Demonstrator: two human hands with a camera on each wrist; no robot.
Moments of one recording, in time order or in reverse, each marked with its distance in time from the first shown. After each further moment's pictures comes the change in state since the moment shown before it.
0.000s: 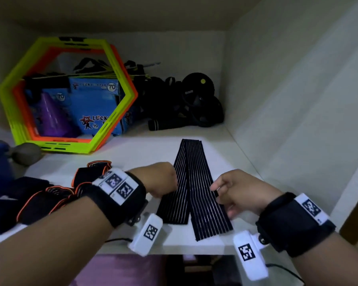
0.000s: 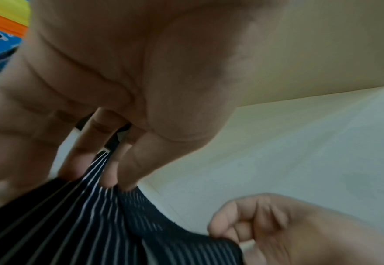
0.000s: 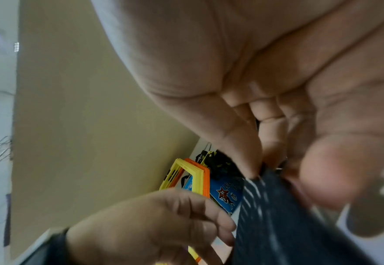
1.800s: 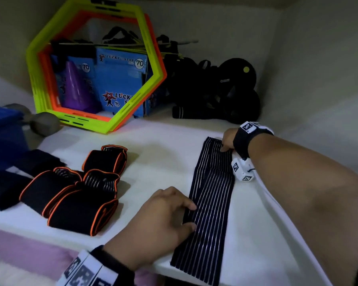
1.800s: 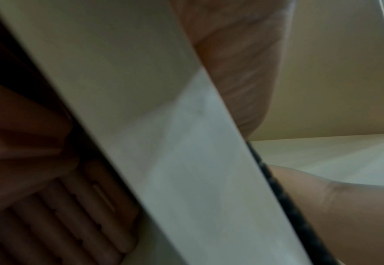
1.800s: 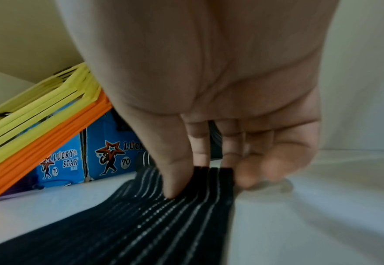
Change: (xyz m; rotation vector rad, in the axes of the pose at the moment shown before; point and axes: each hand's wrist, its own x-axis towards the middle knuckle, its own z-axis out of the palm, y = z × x) left_hand -0.044 -0.046 0.083 -0.417 0.454 0.243; right_hand 0.344 -0.067 -0.052 -1.135 0.017 0.128
